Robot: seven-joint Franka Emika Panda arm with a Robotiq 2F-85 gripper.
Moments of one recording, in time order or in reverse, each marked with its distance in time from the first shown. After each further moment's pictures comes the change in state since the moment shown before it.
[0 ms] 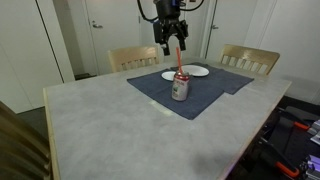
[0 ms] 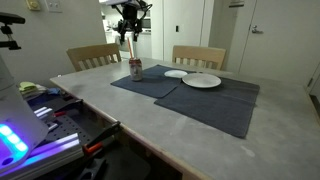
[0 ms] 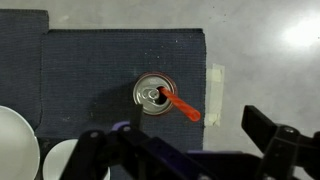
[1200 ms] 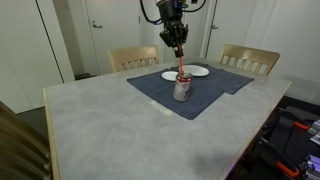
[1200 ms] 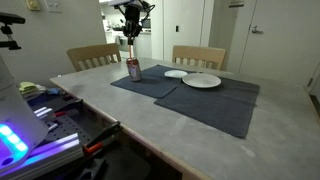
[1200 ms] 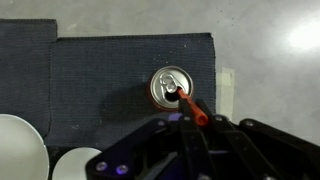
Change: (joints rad) arm 0.000 0.013 -0.026 0.014 0.000 -0.036 0.000
